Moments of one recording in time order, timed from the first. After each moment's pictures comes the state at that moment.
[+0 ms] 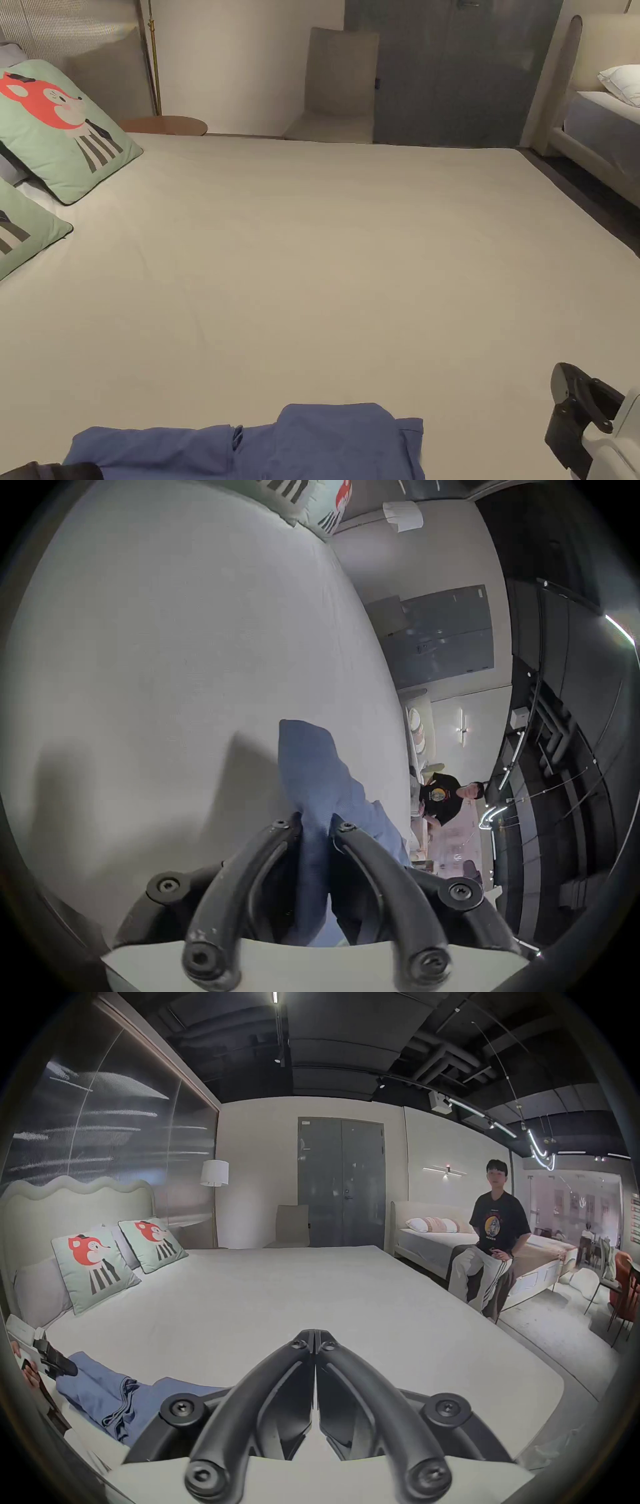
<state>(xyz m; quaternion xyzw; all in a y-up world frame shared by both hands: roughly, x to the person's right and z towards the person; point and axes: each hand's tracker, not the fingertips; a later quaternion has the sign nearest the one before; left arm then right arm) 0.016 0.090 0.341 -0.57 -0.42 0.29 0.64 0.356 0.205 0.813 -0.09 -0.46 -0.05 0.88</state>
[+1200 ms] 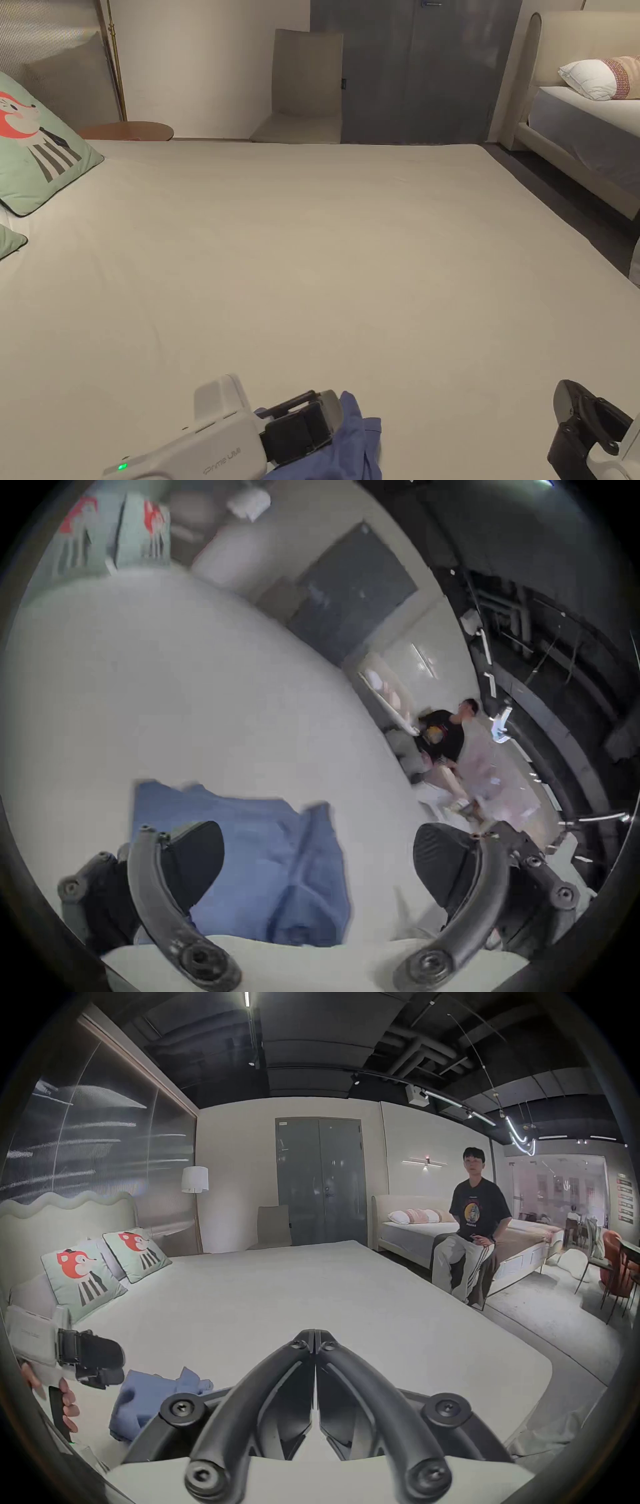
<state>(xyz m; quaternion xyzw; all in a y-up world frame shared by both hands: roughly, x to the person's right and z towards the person) 0.228 0.144 0.534 -0.39 -0.56 0.14 0.72 0.365 0.197 0.867 -0.08 -0.49 -0.08 0.86</state>
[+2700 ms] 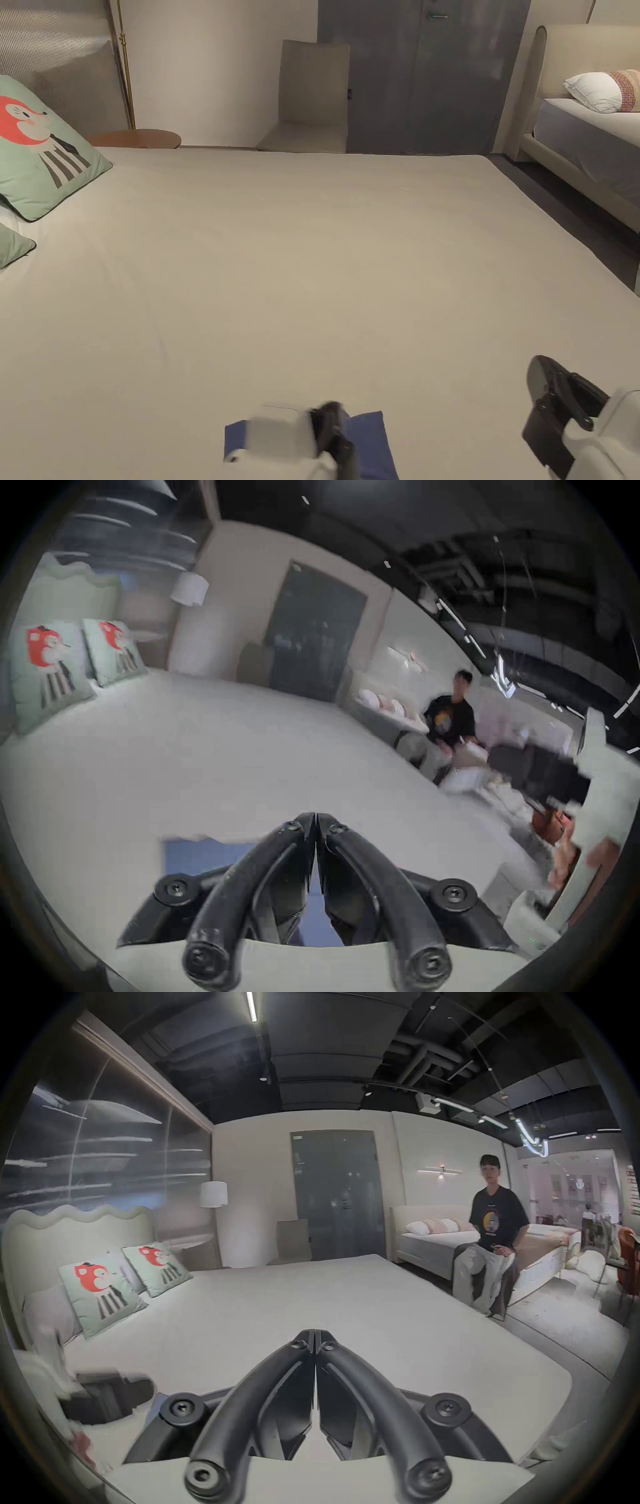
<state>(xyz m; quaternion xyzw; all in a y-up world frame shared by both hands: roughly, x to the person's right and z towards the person) 0.211 0.173 0.602 -0.22 -0.57 0.06 0.79 0.362 0.218 0.837 -0.05 -0.44 -0.08 0.89</state>
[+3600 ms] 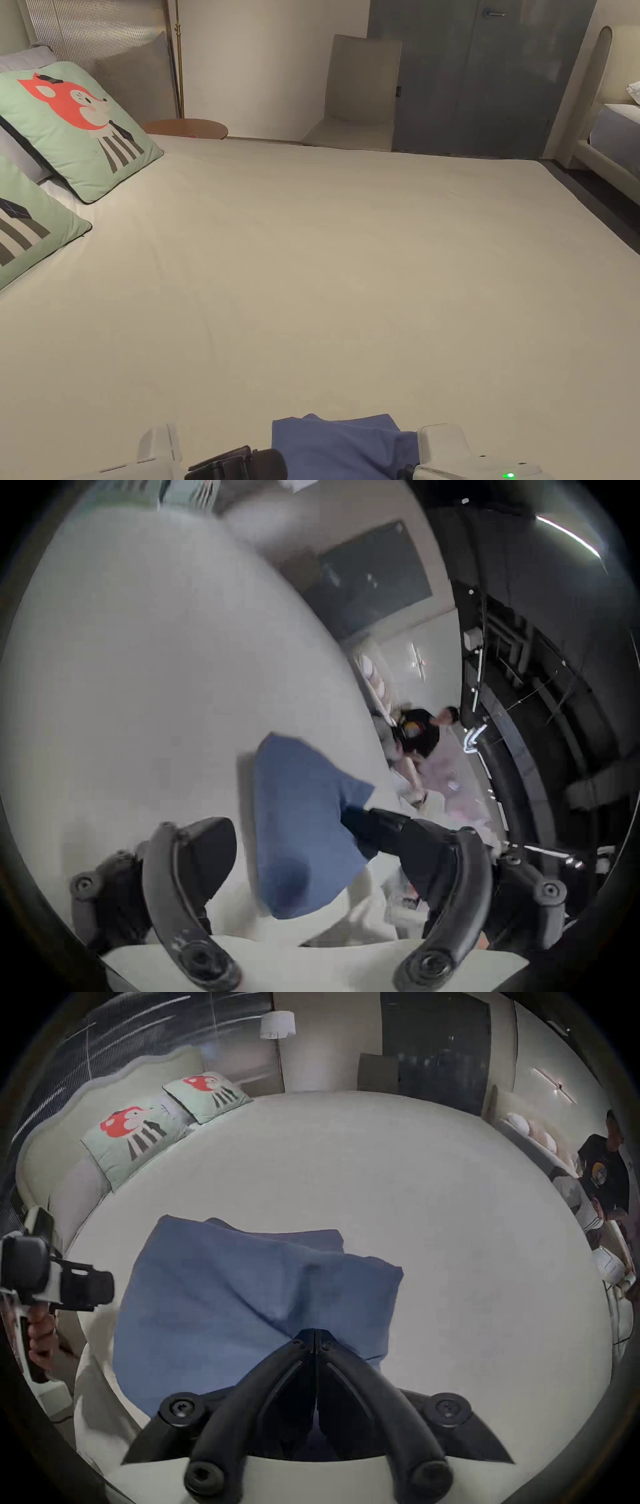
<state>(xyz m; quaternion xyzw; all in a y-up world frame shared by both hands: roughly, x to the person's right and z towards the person) 0.152 0.076 0.433 -0.54 -0.59 0.19 0.57 0.392 0.100 0.691 -0.41 -0.25 -0.16 0.86</state>
